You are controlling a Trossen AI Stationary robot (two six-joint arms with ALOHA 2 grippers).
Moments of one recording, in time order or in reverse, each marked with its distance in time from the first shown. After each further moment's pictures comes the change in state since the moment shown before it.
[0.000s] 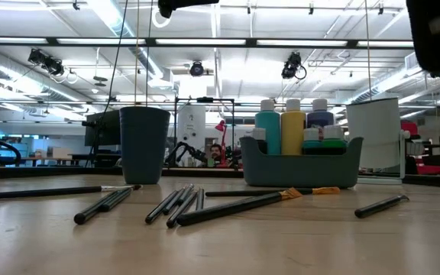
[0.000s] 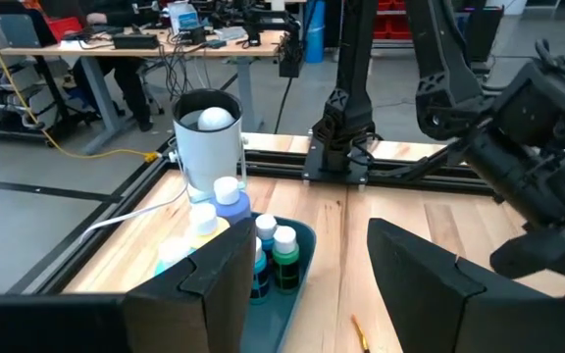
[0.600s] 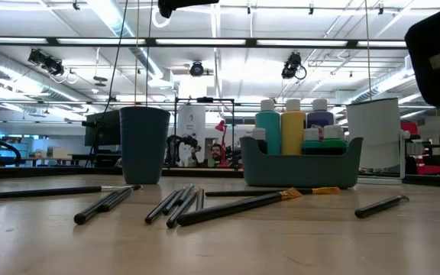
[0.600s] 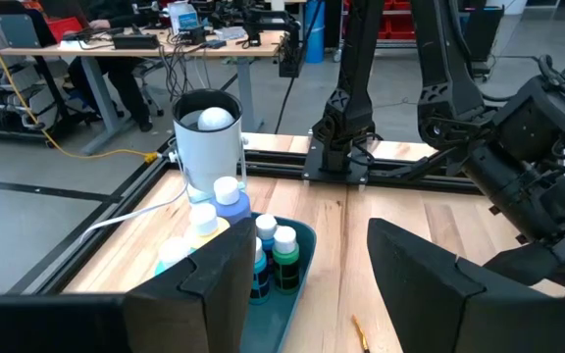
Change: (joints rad) left arm 0.000 0.000 0.000 0.000 0.000 0.001; right arm -0.001 0.054 0.000 0.020 0.011 0.065
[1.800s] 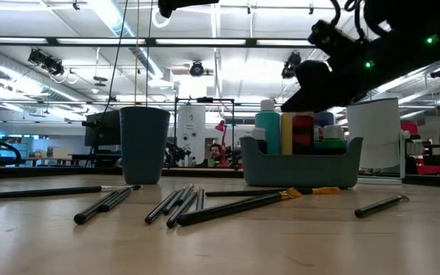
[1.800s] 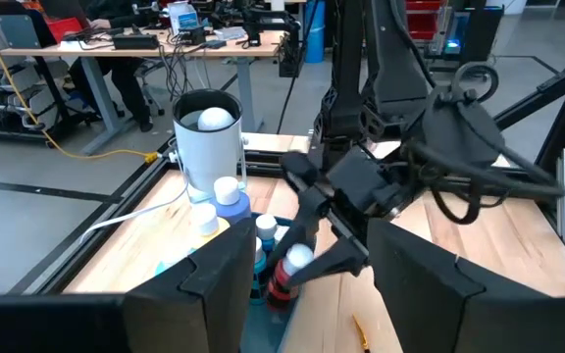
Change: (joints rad) left arm 0.000 0.000 0.000 0.000 0.000 0.002; right arm -0.412 -0.114 0.000 -0.295 1.087 0.080
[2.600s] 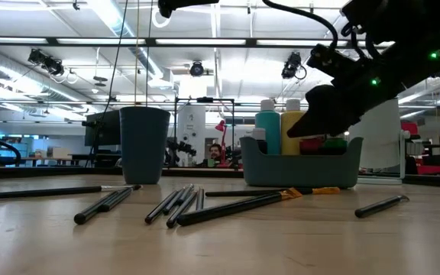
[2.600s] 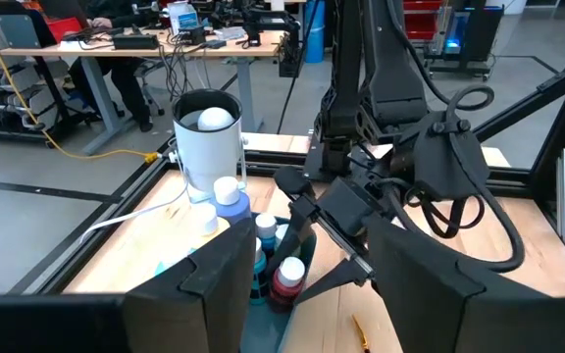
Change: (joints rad) left arm 0.000 0.000 0.000 0.000 0.000 0.000; right arm -0.012 -0.001 0.000 -0.195 -0.099 0.074
